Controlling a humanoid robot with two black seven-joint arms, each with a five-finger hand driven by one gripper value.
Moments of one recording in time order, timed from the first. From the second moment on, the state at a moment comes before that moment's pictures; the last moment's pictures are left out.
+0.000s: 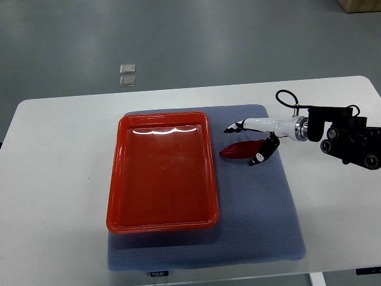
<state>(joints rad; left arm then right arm) -0.03 0.00 -0.06 -0.14 0.12 -0.17 0.04 1.04 -0.45 -0.04 0.91 -1.14 0.13 0.31</state>
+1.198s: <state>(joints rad) -0.03 0.00 -0.06 -0.14 0.12 -0.16 0.04 1.00 -0.43 -0.05 0.85 -1.20 0.09 0.29</state>
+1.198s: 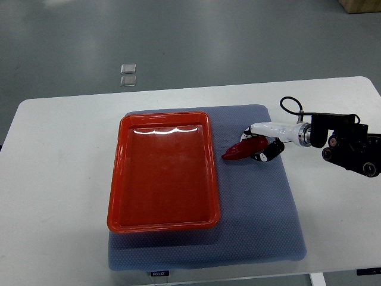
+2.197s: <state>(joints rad) -0.03 0.00 -0.06 -0.14 0.12 -0.16 0.04 1.17 -0.37 -0.04 0.86 -1.09 0.12 0.26</state>
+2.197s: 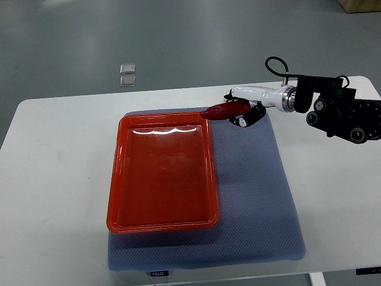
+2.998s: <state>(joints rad) -0.02 0.00 -0.05 -0.14 0.12 -0.17 0.04 1.16 -0.11 -0.05 0.81 -1.05 0.11 0.23</state>
